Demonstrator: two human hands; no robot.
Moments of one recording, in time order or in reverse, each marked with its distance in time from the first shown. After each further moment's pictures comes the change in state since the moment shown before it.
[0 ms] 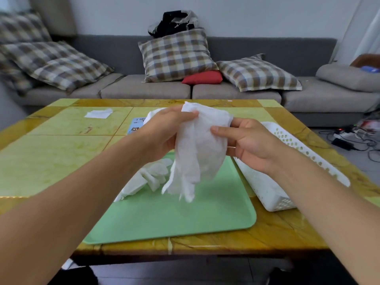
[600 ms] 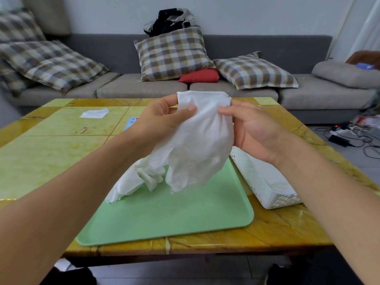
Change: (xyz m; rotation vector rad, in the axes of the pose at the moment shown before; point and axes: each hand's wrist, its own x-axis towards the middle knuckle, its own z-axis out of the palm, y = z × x) left_hand -0.003 0.001 -0.008 0.106 -0.020 0.194; right_hand 0.003 -0.019 -0.008 0.044 -0.047 -0.064
